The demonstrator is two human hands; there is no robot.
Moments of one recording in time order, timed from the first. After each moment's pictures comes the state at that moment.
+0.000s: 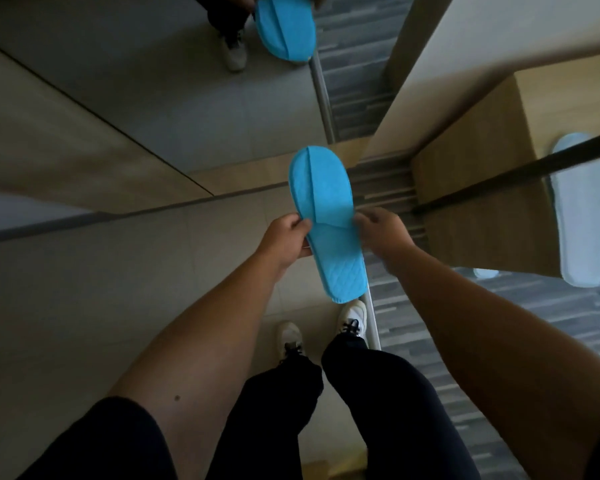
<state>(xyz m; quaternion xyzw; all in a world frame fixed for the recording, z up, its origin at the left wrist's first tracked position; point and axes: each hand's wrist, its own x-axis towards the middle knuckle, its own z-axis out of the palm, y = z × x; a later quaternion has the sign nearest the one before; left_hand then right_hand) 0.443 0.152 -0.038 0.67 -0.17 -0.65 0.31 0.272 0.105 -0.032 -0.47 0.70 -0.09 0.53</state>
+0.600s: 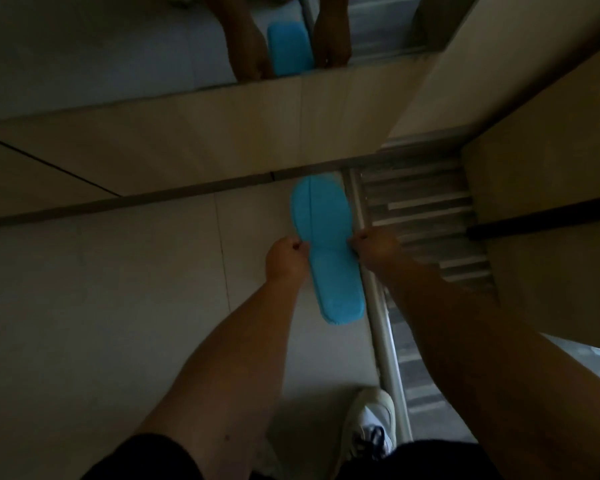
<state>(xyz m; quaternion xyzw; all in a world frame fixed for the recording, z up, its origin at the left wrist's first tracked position) 0.412 0.082 -0.452 0.81 -0.26 -0.48 0.20 0.261 0.019 -0.446 -0.50 0.71 0.01 0.50</state>
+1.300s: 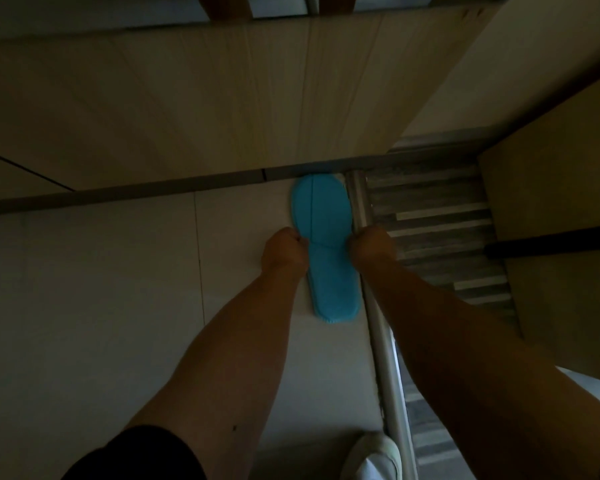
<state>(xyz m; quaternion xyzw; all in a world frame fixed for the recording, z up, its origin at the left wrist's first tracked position) 0.411 0.038 -0.537 0.81 -0.32 -0.46 0.16 0.273 -0.011 -0.524 -0.52 0.76 0.04 0.39</state>
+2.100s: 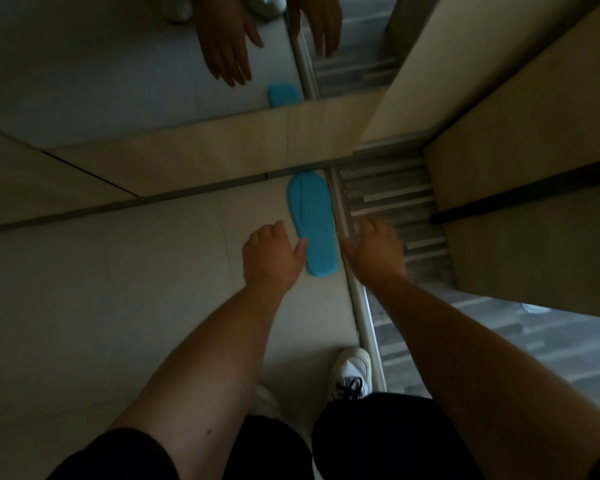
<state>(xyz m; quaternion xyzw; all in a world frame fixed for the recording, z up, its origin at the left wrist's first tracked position) 0.414 0.117 -0.328 0.80 -0.54 -0.28 0.00 0.244 0.076 -0.335 -0.69 0.68 0.08 0.23</state>
